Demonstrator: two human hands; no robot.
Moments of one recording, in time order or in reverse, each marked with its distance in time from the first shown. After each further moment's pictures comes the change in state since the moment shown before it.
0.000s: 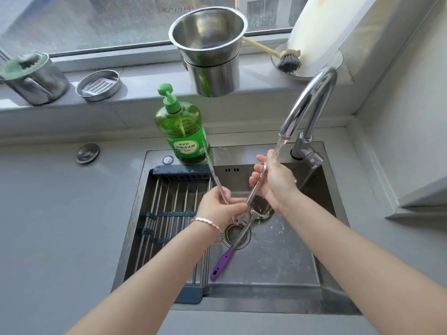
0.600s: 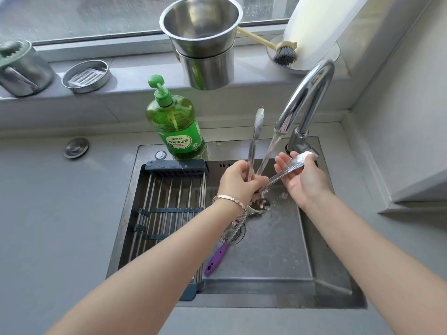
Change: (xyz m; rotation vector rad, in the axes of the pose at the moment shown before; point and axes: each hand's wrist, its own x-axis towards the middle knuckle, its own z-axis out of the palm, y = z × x) left_hand 0.027 0.018 0.044 0.275 0.025 0.275; right_hand 0.006 -0.025 -0.050 0.287 0.120 -0.060
